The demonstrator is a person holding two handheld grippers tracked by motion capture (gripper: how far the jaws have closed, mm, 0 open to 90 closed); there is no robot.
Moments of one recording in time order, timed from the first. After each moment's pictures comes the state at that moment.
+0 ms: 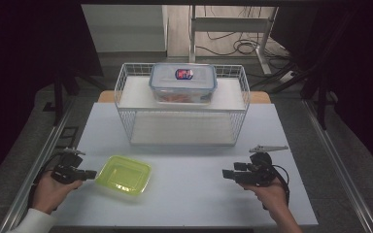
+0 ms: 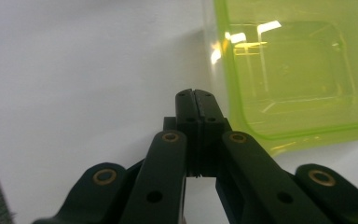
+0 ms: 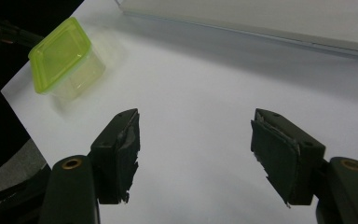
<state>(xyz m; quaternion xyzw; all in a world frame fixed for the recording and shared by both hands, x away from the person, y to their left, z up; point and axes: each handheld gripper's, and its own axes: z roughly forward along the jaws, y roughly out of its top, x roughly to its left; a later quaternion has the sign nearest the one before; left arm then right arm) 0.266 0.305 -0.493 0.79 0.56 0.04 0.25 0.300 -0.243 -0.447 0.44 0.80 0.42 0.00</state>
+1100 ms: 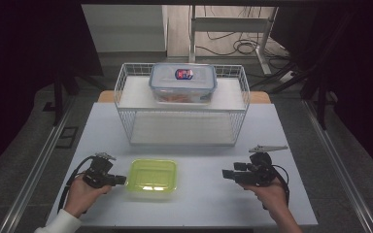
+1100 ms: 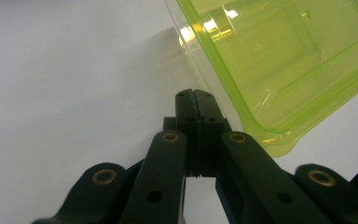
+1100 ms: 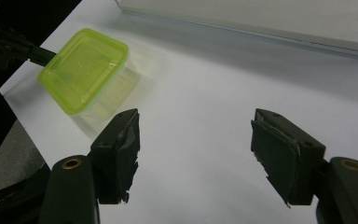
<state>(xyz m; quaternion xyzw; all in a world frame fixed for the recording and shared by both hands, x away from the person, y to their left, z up) 0.271 0.224 -0.499 0.81 0.51 -0.01 0.29 0.300 -0.243 -0.448 0.44 0.80 0.42 0.00</state>
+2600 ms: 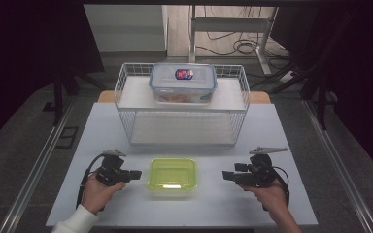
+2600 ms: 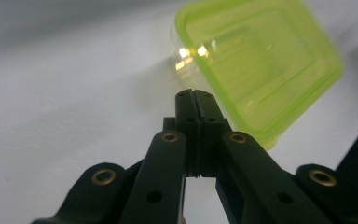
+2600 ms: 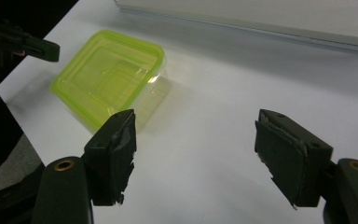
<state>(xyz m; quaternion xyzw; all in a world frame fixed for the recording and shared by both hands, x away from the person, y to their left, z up) 0.270 0.203 -0.484 0.77 0.50 -0.01 0.39 0.299 -0.245 -0.453 0.44 0.79 0.42 0.00</state>
